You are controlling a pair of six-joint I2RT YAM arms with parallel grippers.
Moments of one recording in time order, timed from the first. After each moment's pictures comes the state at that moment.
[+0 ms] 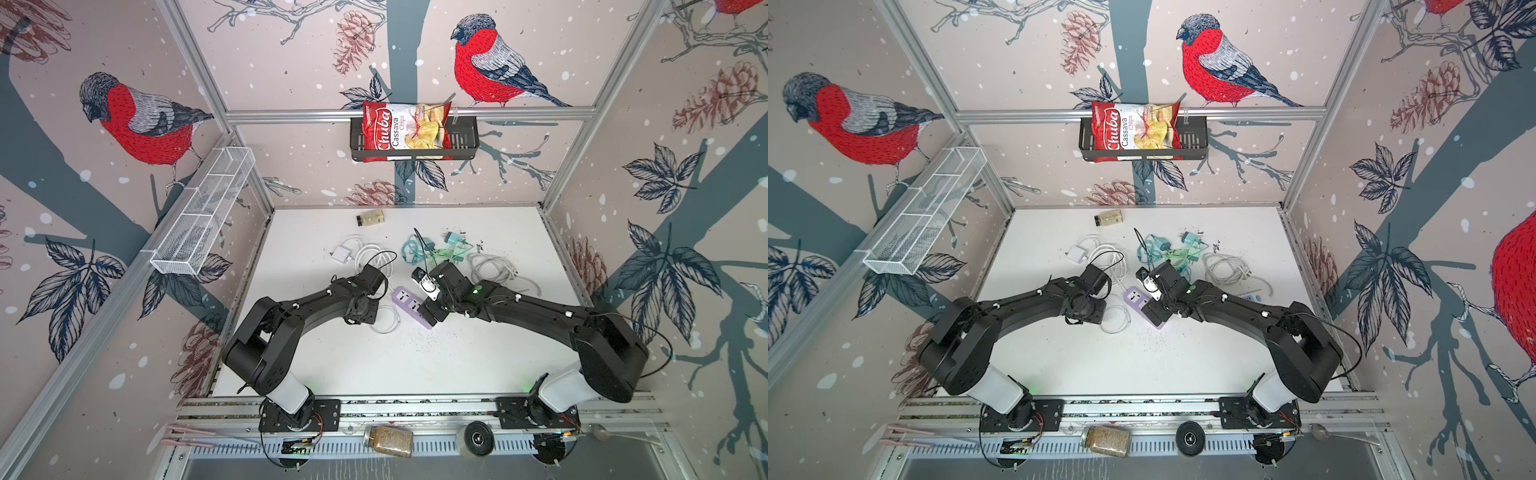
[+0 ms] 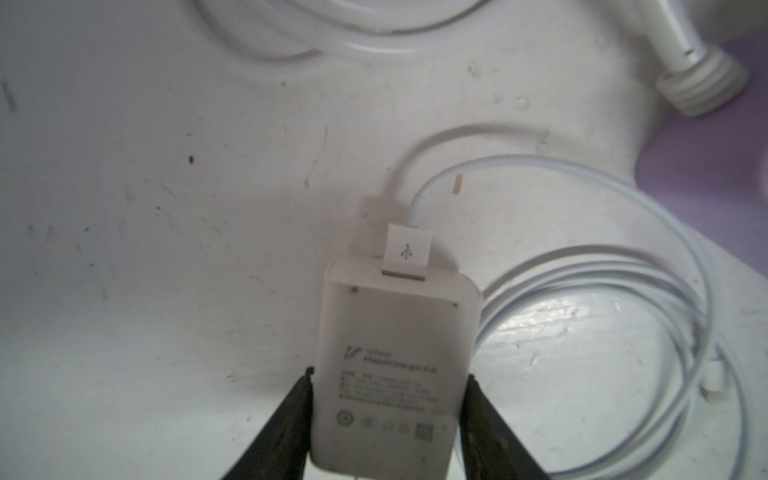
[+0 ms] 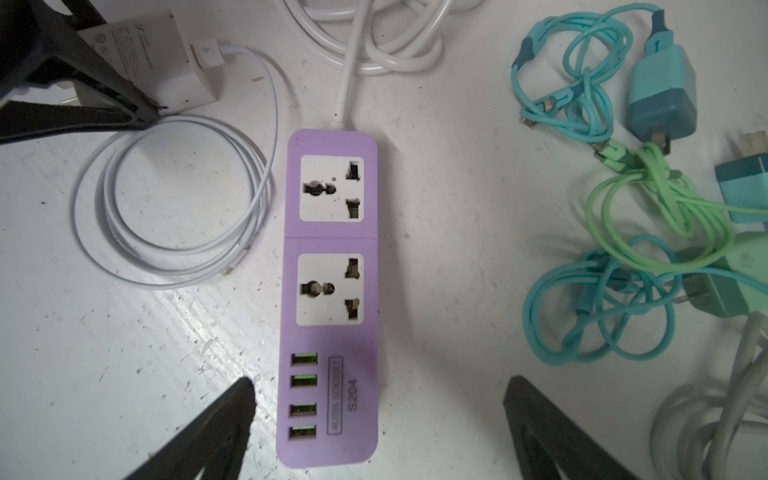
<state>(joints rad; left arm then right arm) -0.59 1.59 0.86 -0.59 -0.13 -0.37 0.85 1.53 0.94 -0.38 0.05 -0.16</state>
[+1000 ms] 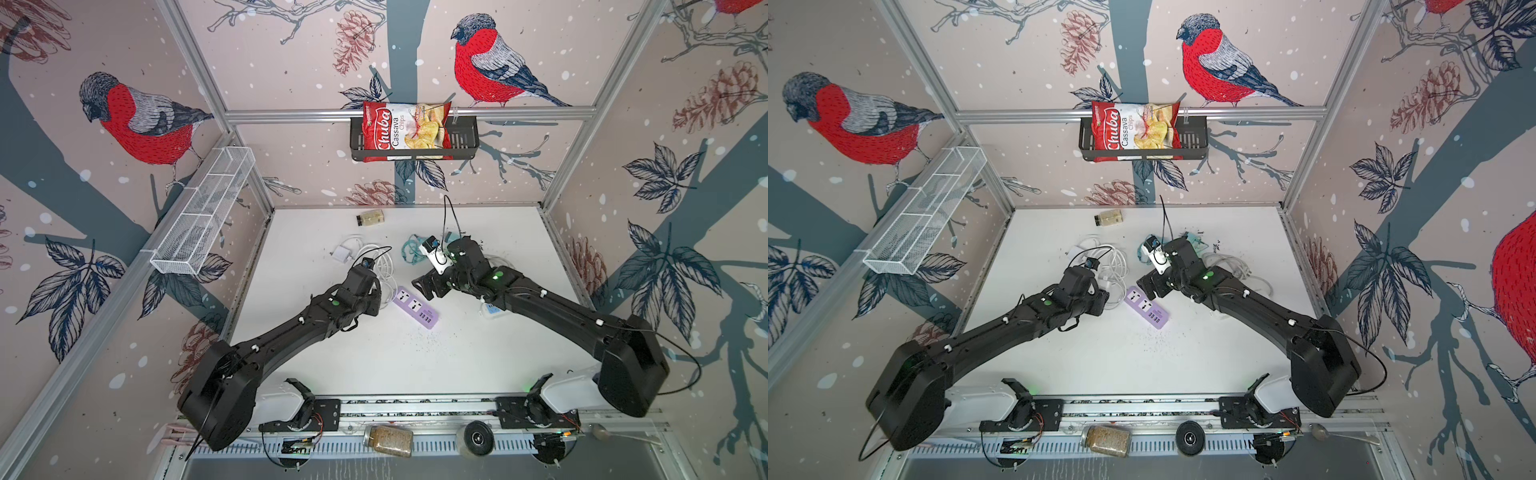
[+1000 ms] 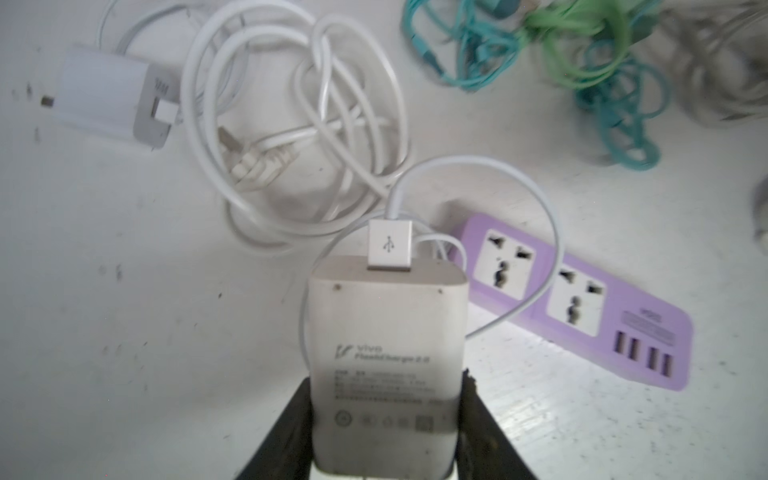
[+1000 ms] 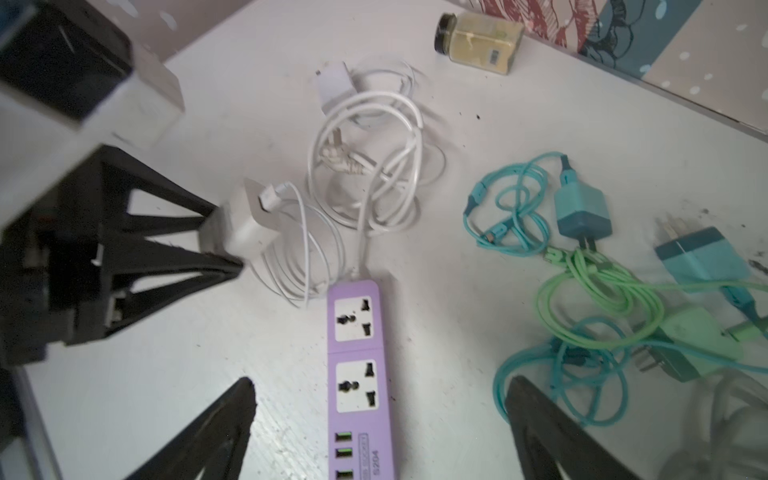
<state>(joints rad) -0.63 1.25 0.70 -0.25 -0.11 -0.28 0.74 1.42 1.06 -0.31 -0.18 -0.02</state>
